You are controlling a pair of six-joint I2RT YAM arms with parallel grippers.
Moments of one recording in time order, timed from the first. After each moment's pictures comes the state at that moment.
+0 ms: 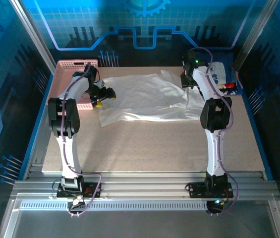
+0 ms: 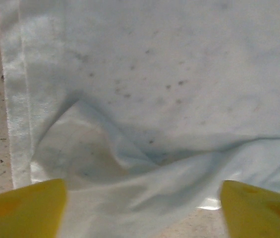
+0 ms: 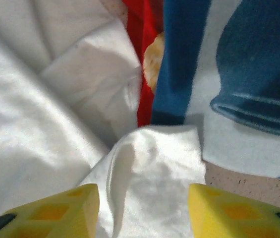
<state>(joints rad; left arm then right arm) 0.00 2.15 1.82 -0.99 0.41 -0.39 0.14 2.35 2.29 -1.14 0.23 0.05</state>
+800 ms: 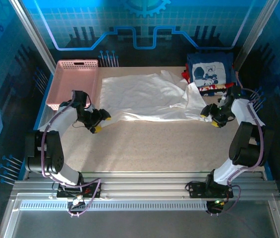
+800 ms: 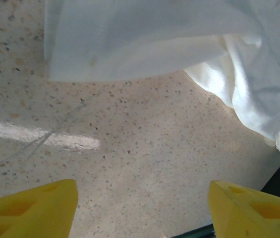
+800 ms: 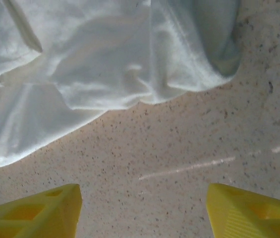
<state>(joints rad) 0.02 1.56 1.01 -0.74 0.55 -0.71 -0.27 1.66 1.19 -0.91 -0.37 0.32</state>
